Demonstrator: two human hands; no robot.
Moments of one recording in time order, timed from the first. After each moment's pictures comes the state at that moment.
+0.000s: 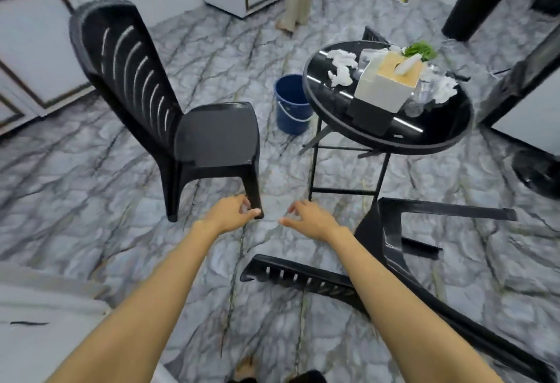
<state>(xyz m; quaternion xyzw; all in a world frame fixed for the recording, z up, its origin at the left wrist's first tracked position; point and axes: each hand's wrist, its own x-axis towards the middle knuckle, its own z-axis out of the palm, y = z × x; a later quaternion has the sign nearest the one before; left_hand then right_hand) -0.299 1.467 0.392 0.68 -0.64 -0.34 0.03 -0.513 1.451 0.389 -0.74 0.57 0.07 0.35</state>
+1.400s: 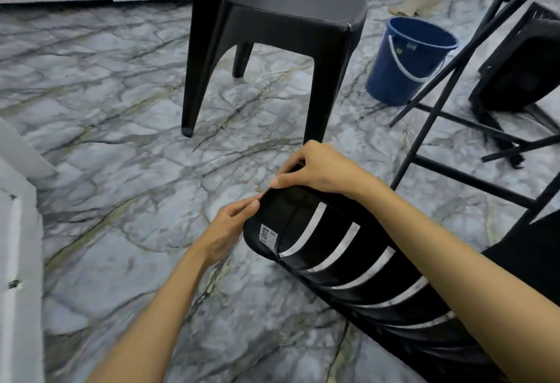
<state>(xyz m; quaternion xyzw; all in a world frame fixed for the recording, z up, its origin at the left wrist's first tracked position) -0.299 1.549 -0.158 0.49 -0.30 -0.58 0.57 -0.429 1.437 -0.006 -0.88 0.35 0.01 0.30</state>
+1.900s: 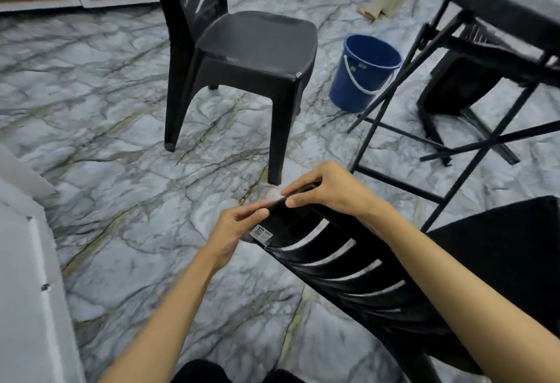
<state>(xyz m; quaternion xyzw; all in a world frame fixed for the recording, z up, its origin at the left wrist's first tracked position) -0.365 1.561 0.016 0.51 -0.30 -0.55 0.58 -0.513 1.459 0.149 -0.82 0.40 -0.03 0.42</state>
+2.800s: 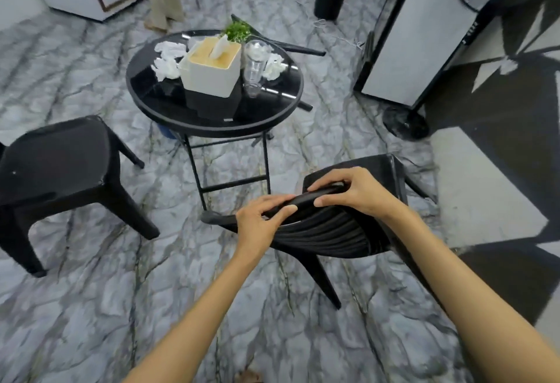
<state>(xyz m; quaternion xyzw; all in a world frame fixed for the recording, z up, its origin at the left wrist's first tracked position) -0.715 1.542 0.449 0.46 -0.61 -0.48 0.43 -0.914 1.548 0.525 -0.65 0.63 -0.21 0.37</state>
